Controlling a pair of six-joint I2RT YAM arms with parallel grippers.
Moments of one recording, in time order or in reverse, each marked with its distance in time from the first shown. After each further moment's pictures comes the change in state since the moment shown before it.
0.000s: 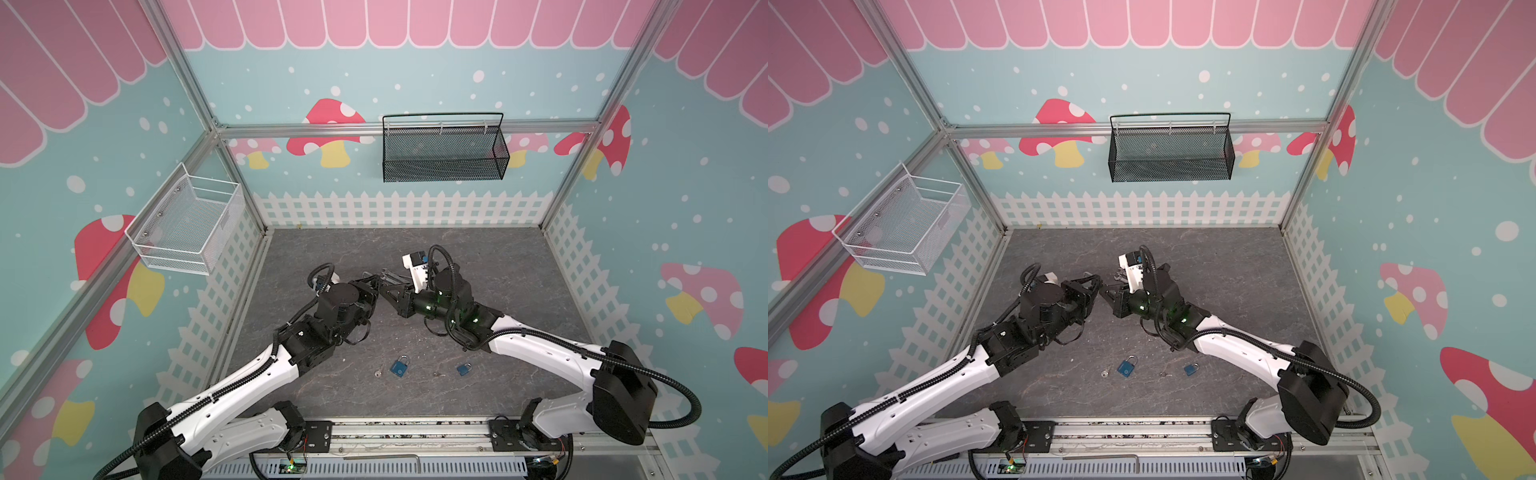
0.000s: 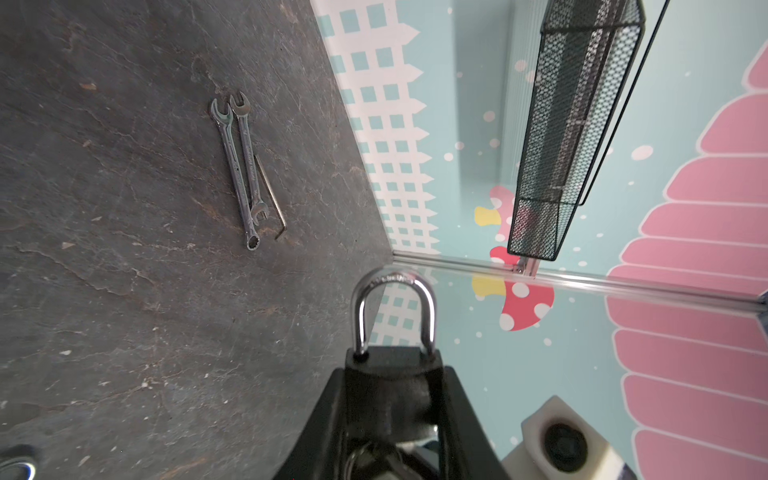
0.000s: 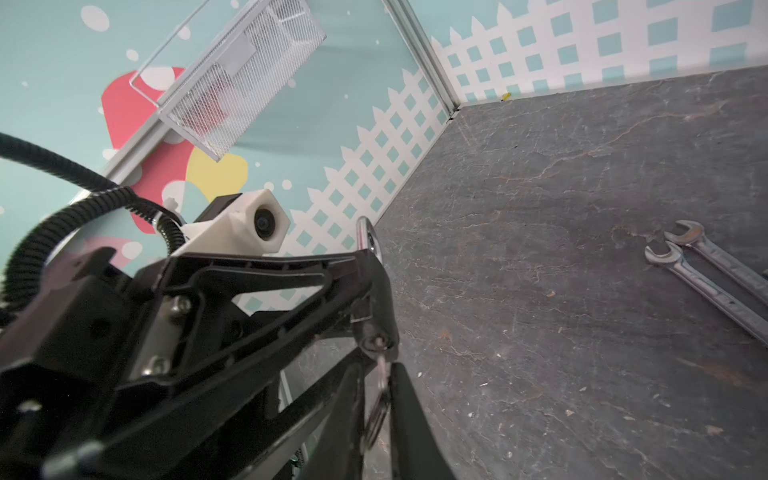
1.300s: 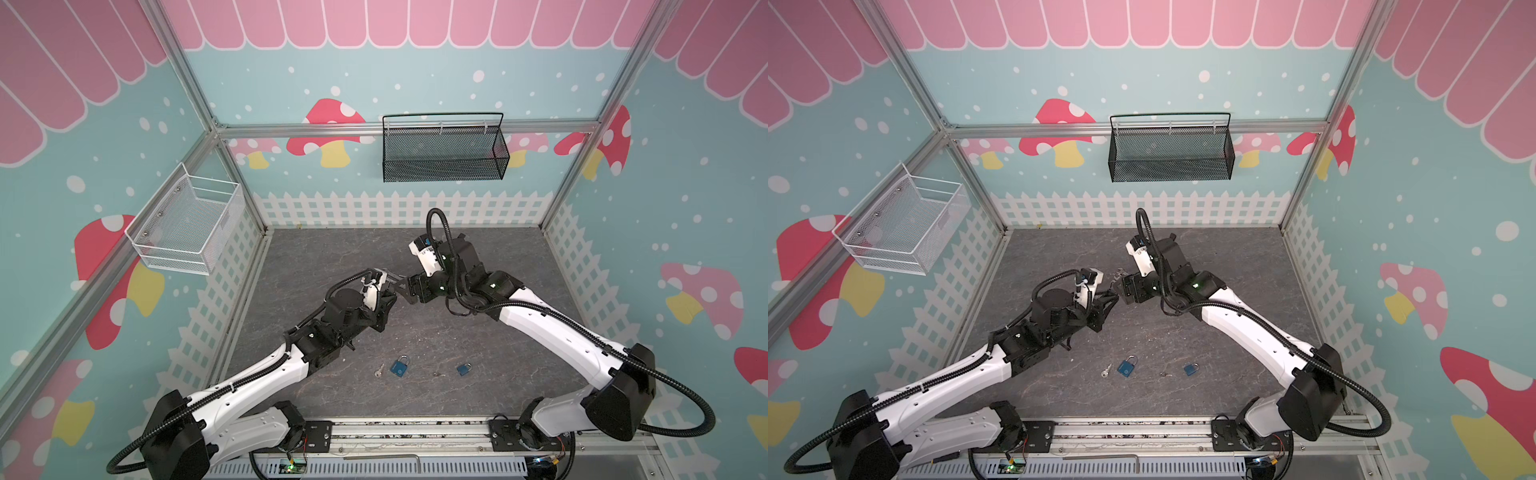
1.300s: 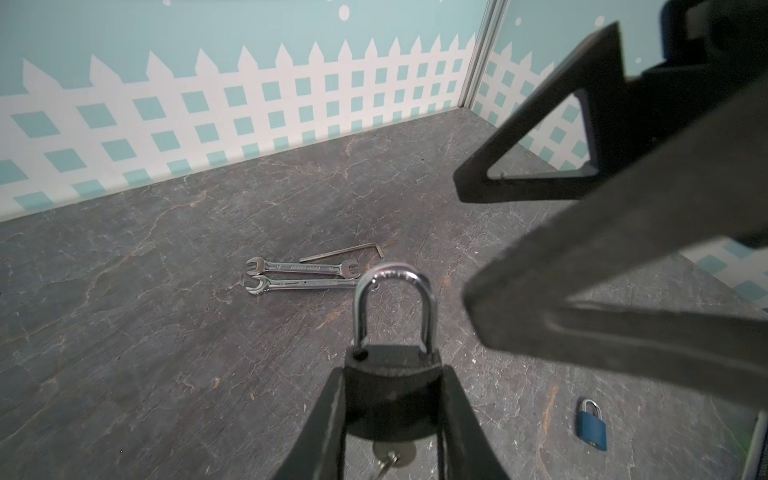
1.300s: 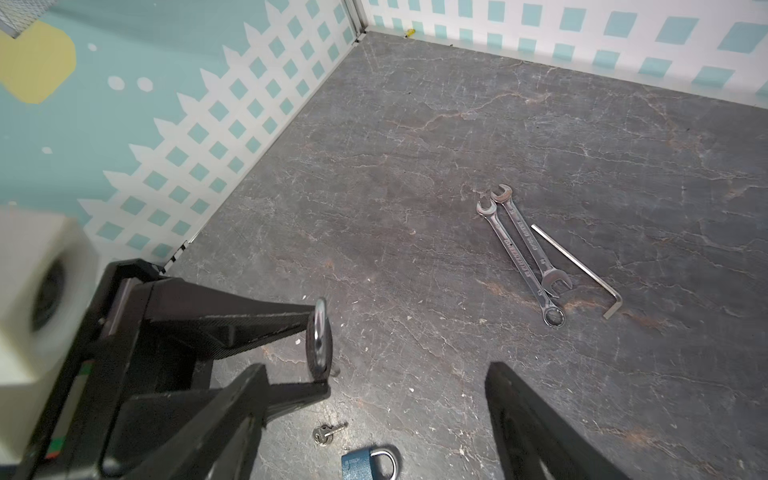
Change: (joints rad) left arm 0.006 0.057 -0.135 0.190 0.211 1.415; right arm -0.140 0.068 0.392 -0.731 0.028 -0.323
